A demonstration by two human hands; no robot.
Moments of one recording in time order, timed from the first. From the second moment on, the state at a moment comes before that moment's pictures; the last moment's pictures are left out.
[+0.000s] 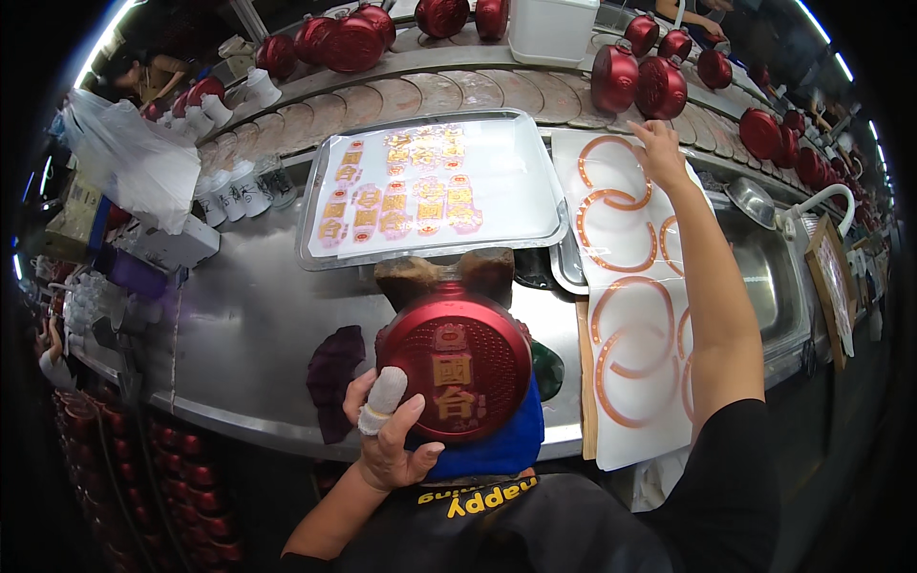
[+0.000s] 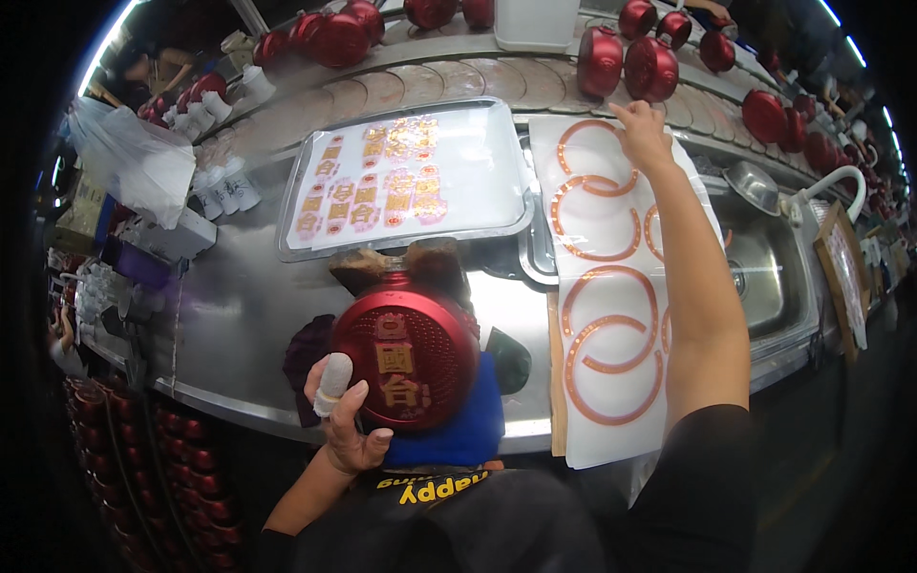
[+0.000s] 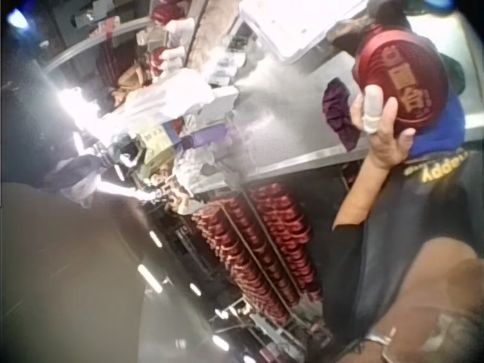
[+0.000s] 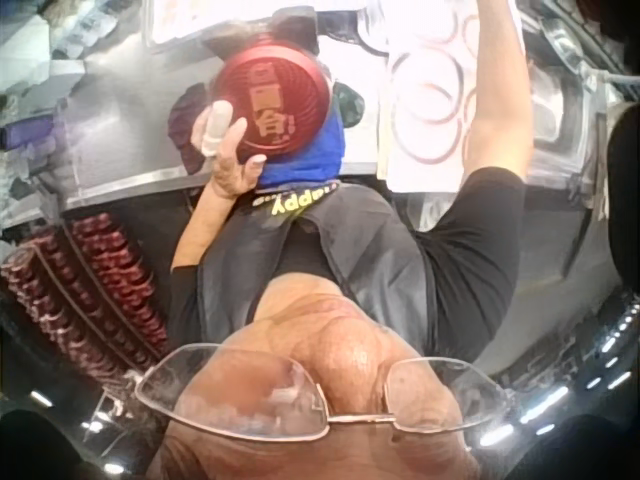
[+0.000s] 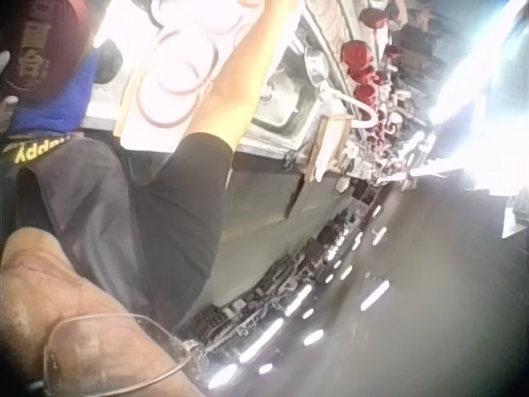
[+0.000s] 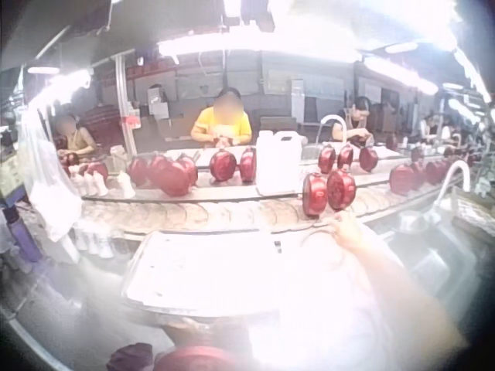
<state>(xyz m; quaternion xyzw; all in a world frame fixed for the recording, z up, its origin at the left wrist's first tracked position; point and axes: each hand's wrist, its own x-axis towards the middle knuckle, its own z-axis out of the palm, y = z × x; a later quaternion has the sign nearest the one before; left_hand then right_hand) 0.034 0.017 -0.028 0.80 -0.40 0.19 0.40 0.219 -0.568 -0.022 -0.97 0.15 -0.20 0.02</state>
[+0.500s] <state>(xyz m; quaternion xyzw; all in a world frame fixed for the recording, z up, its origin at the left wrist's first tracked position) 0.044 0.007 -0.002 0.80 -0.41 0.21 0.39 0.210 -0.553 0.004 -0.94 -0.02 -0.33 0.10</state>
